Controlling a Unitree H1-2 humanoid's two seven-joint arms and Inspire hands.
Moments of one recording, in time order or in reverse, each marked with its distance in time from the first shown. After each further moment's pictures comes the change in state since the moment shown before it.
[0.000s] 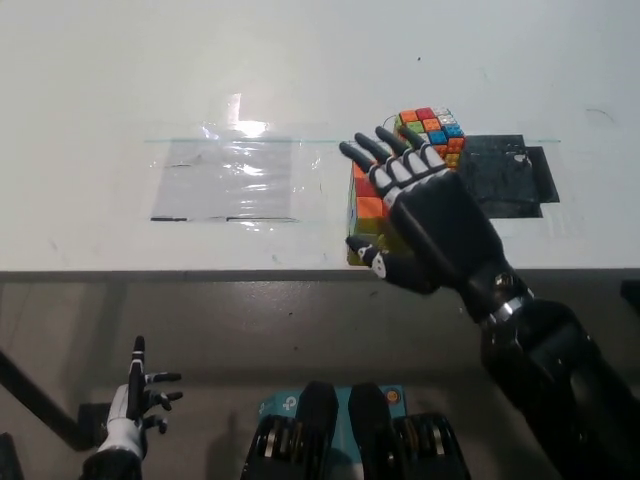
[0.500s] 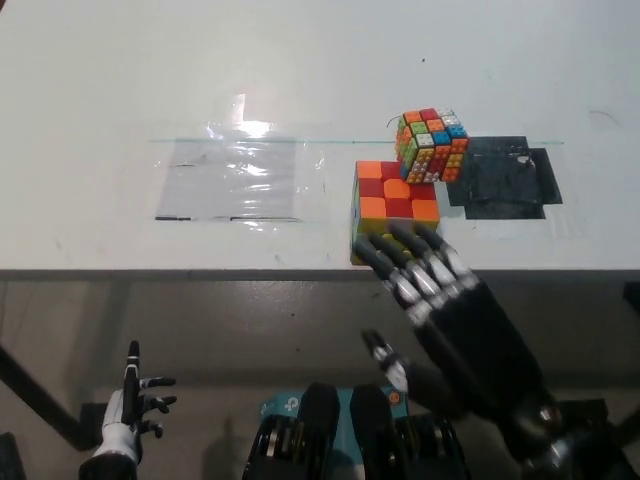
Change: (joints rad) left_arm 0.007 0.006 -0.003 0.000 0.001 0.000 0.007; right_arm 0.385 -0.004 -0.042 -0.345 0.000 -0.003 0.072
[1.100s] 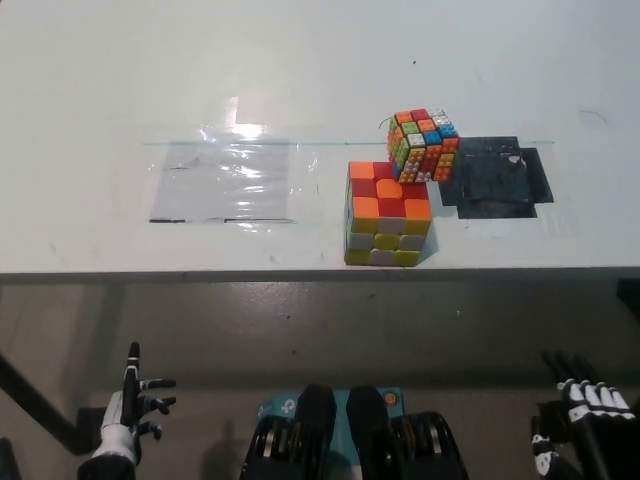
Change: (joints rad) left_arm 0.004 0.003 0.000 0.000 -0.002 0.001 0.000; right_arm 0.316 0.041 -0.288 0.269 0.068 -0.022 -0.246
